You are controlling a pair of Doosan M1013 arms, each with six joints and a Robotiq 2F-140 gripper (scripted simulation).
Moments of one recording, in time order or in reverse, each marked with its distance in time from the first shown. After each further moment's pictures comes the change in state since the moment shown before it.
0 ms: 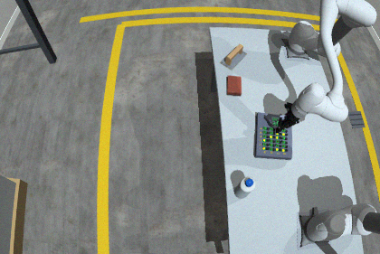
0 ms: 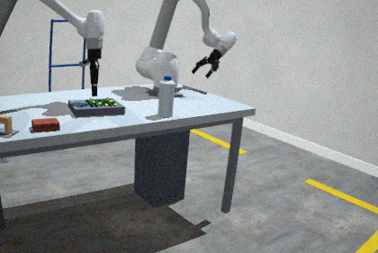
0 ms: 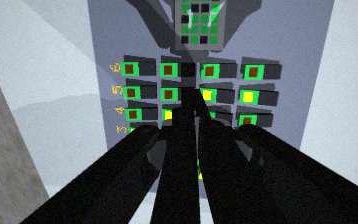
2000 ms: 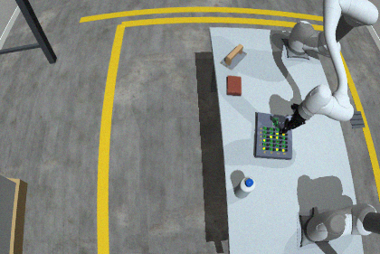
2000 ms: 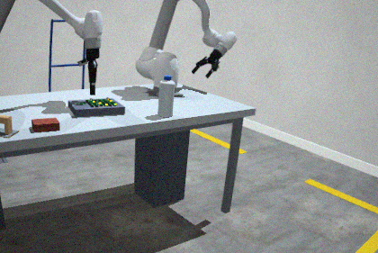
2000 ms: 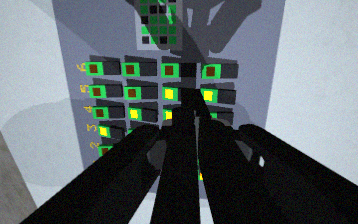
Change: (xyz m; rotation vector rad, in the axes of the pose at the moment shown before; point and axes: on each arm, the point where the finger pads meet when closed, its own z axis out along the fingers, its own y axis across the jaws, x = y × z) left arm 0.000 0.000 0.000 0.000 0.000 0.000; right arm 0.000 0.039 -0.006 0.000 0.000 0.001
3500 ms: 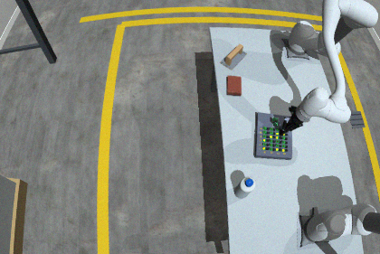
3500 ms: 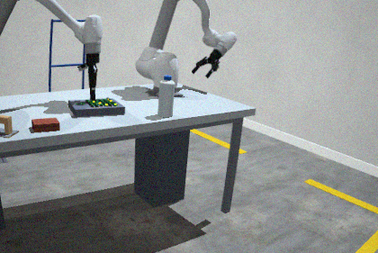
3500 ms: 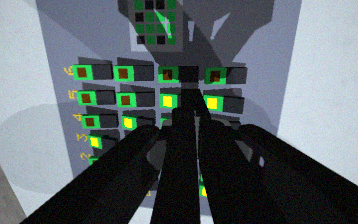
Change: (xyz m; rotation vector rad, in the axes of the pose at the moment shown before) left arm 0.000 0.000 0.000 0.000 0.000 0.000; right arm 0.000 0.000 0.026 0.000 0.000 0.000
